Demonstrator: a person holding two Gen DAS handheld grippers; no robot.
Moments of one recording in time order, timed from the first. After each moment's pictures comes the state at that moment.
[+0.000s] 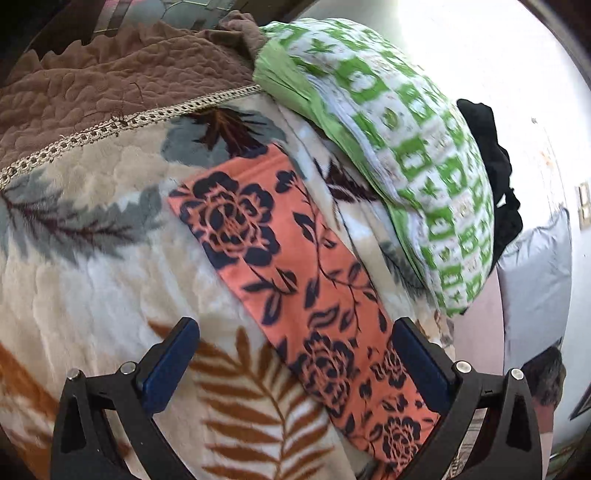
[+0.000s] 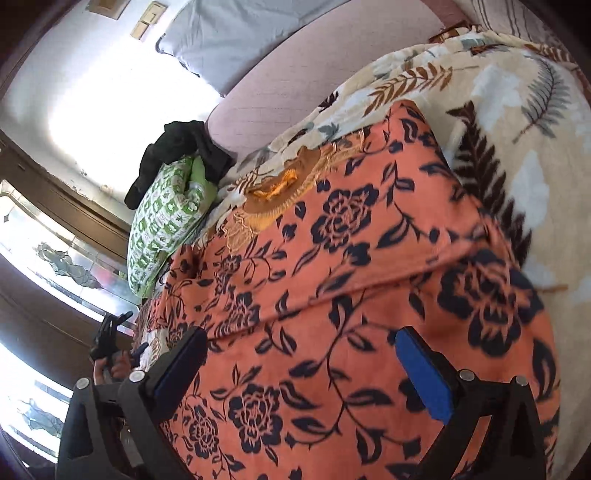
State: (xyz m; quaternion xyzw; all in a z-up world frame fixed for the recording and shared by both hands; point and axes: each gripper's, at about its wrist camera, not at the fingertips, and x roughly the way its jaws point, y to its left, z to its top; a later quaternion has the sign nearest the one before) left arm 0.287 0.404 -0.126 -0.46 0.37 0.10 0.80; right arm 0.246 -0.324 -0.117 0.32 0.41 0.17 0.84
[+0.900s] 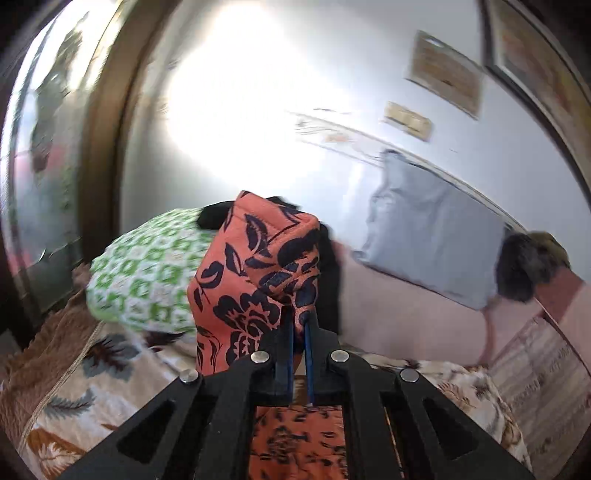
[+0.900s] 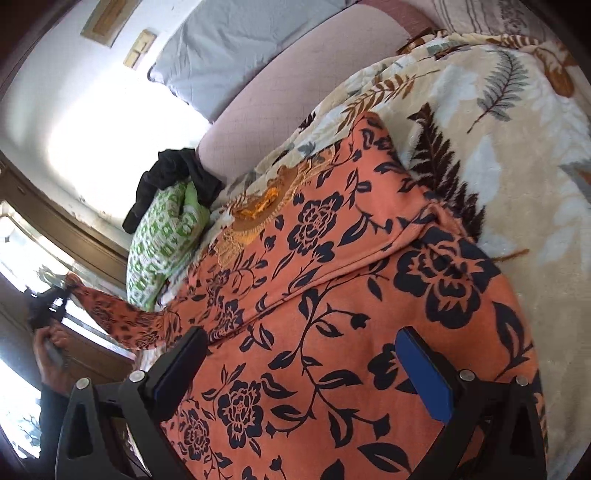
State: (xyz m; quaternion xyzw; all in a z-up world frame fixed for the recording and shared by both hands) left arm 0.269 0.145 0.176 -0.13 0.20 -0.01 0.97; right arm 0.216 -0.357 -0.124 0.37 0.36 0.14 0.85
